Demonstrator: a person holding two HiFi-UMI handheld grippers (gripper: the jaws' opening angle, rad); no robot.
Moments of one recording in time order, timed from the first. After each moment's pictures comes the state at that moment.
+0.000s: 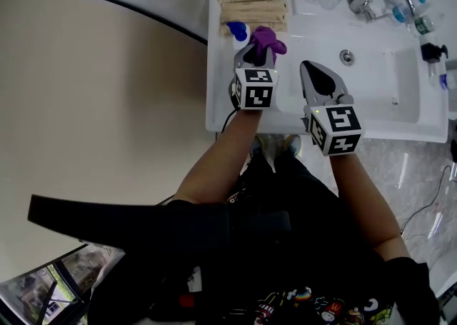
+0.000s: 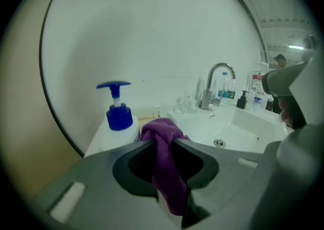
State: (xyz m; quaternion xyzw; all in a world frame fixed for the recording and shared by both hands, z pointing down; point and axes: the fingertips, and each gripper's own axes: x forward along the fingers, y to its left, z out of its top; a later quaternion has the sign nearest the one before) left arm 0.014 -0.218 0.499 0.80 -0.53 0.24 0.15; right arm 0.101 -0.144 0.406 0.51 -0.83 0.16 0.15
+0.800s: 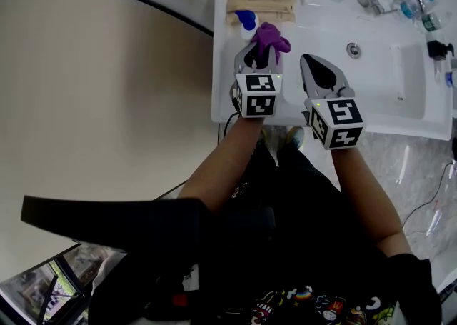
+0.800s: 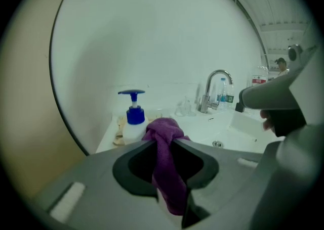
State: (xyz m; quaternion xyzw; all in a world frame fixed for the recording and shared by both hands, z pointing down) left arm -0.004 -0.191 0.485 0.80 -0.54 0.21 0.14; right arm 0.079 -0.141 0.417 0.50 -0.84 0.17 0.15
